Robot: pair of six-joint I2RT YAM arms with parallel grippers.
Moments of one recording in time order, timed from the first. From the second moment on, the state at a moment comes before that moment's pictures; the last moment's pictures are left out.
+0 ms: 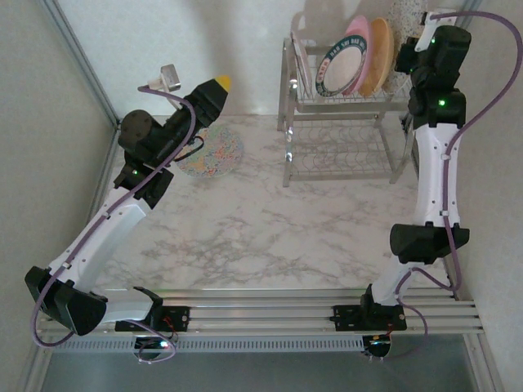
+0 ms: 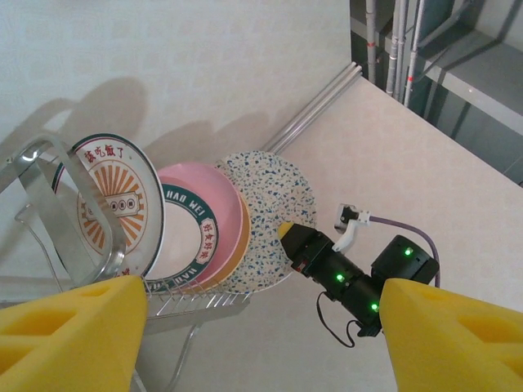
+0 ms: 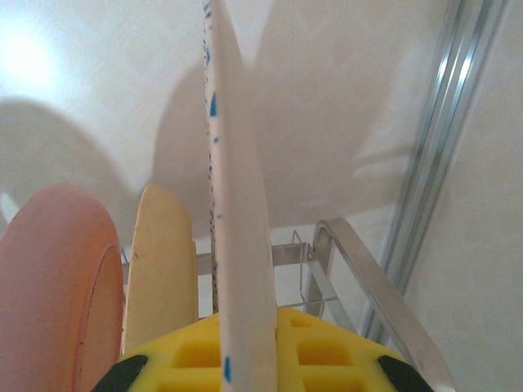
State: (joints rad) left arm -0.43 1.29 1.37 0.29 0.28 -0.94; right arm -0.02 1.78 2.31 -0.60 0.11 -0.03
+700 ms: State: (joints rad) left arm -0.45 1.29 1.37 0.30 0.28 -0.95; right arm -0.02 1.69 2.37 -0.59 0.19 -0.06
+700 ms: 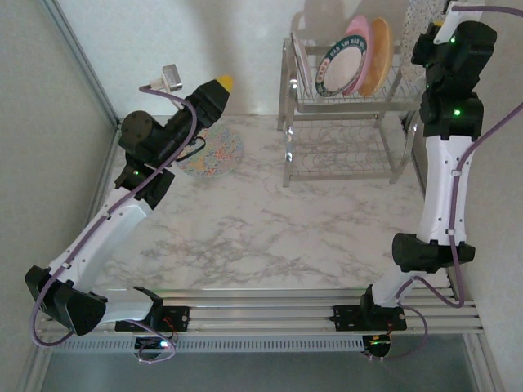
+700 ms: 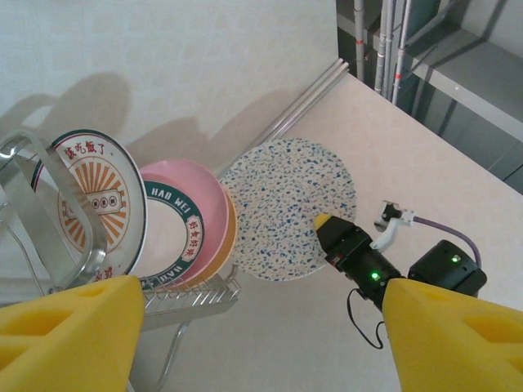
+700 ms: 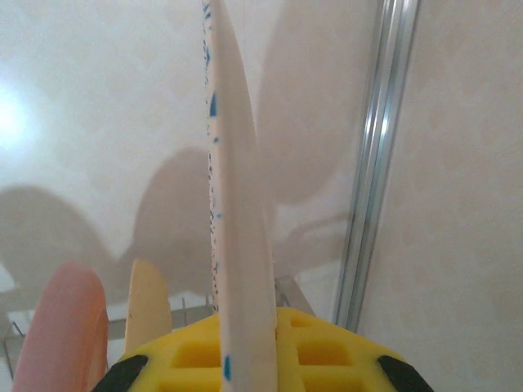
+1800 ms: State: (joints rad) left arm -0.47 1.31 1.41 0.36 0.29 -1.03; right arm 0.01 1.51 2.27 -0.47 -0.20 0.44
